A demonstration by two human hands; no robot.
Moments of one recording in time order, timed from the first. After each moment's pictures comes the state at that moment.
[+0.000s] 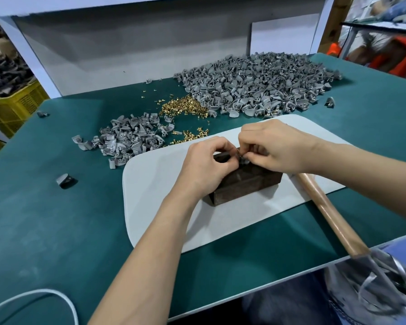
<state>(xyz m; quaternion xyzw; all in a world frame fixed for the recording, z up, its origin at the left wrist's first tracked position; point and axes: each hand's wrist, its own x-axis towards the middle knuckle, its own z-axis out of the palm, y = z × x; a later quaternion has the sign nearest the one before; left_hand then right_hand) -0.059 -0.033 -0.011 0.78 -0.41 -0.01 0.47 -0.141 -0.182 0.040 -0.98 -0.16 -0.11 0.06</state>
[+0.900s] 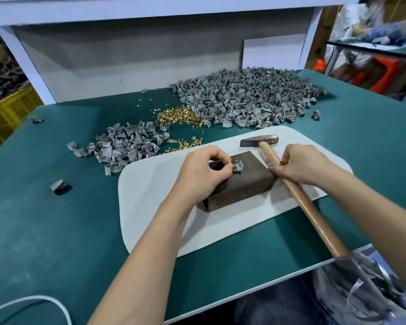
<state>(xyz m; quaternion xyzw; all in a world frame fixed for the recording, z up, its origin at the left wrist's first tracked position) -0.059 -0.034 -0.013 0.78 -0.39 -0.03 0.49 -0.161 -0.227 0.005 -0.94 0.34 -0.02 0.09</state>
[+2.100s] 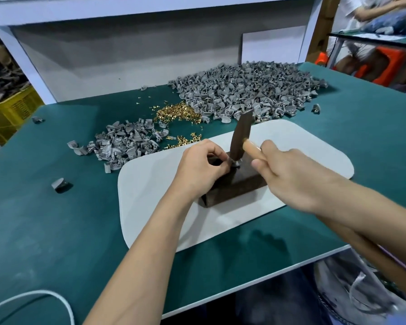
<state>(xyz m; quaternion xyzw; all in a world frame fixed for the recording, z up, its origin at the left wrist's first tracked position) -0.060 -0.035 -0.010 0.79 -0.39 -0.02 0.47 -0.202 -0.145 0.051 -0.97 0.19 -0.06 0.14</state>
